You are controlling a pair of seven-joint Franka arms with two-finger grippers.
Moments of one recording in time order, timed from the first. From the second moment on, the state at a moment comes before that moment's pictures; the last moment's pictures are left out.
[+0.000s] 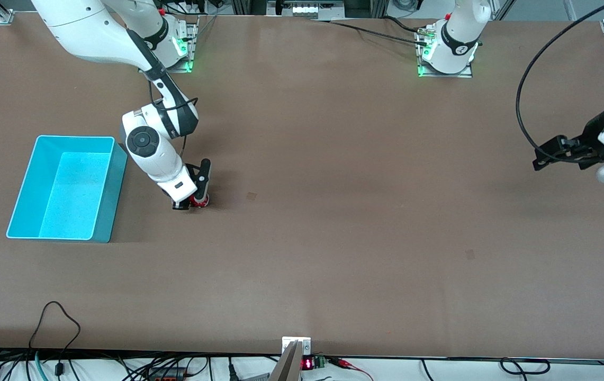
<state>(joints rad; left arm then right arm) 0.03 0.08 -0.04 -1.59 -0.01 1.71 -0.04 0.17 0.48 0.13 -2.08 -0.22 2.65 -0.96</state>
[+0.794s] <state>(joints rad) 0.04 0.04 -0.04 -1.61 -0.01 1.66 -0.04 0.07 0.34 -0.13 -1.88 0.00 2.36 -0.59</state>
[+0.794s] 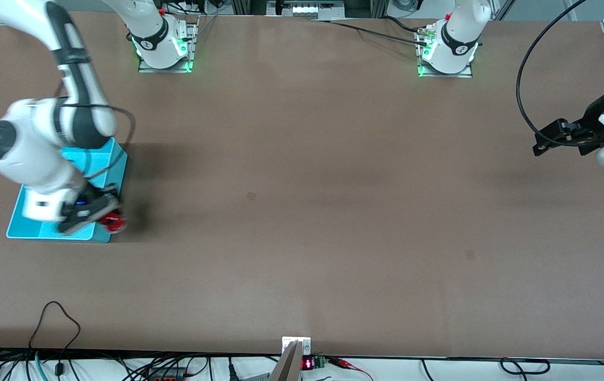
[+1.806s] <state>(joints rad) 0.08 0.04 -0.04 -1.61 -0.01 1.68 -0.05 0.00 0.44 -0.27 -2.05 0.00 2.40 -0.15</state>
